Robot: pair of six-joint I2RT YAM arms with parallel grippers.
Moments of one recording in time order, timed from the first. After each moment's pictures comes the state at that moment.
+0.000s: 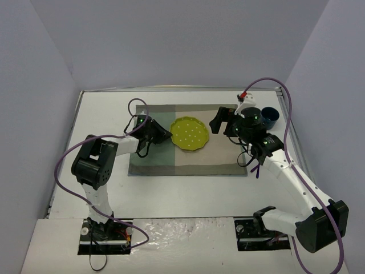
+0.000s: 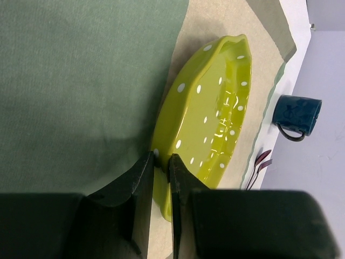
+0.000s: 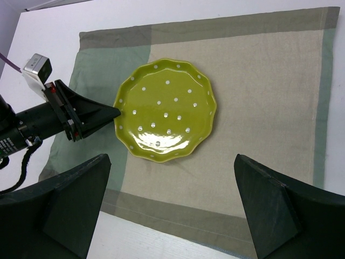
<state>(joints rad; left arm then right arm) -0.37 1.88 1.02 0.25 0.25 -1.10 0.39 1.16 0.99 -0.27 0.01 0.41</state>
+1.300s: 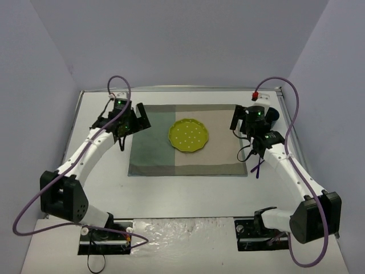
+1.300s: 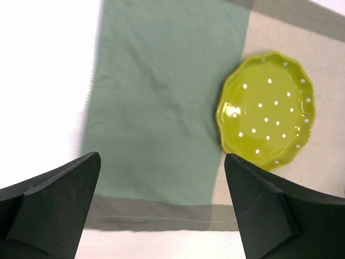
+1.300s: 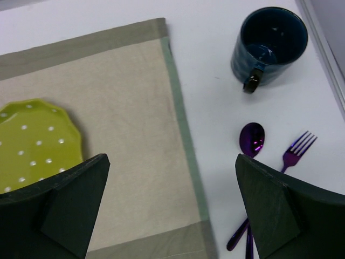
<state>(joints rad) -0.30 1.46 1.23 -0.54 -0.08 -0.58 0.26 1.23 0.97 -0.30 0.38 0.29</state>
